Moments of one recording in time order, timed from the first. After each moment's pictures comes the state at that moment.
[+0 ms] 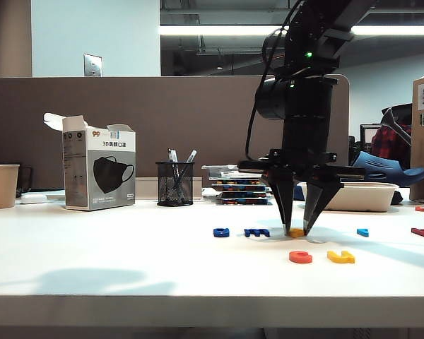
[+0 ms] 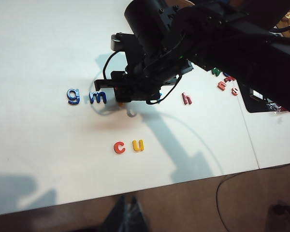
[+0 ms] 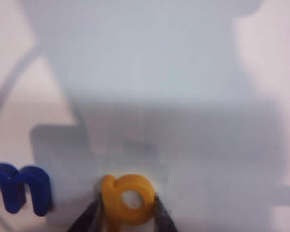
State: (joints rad) left arm -1.26 1.28 1.60 -1.06 -0.54 -0.98; right arm 0.43 2.14 1.71 -0.99 -0.03 0.34
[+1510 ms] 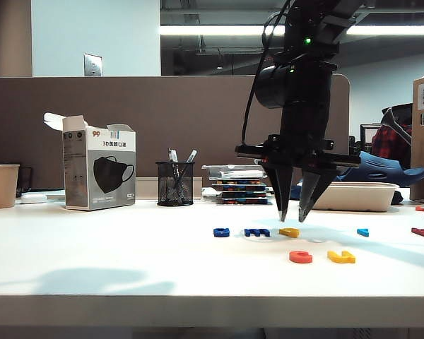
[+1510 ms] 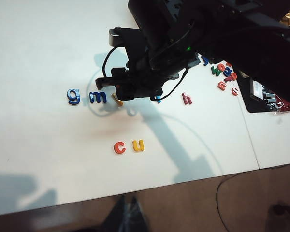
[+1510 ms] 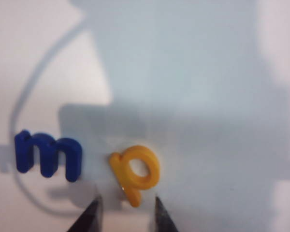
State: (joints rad) left arm -1.26 1.28 1.60 -1.06 -0.54 -0.98; right arm 0.43 2.13 1.76 -1.06 -0.07 0.24
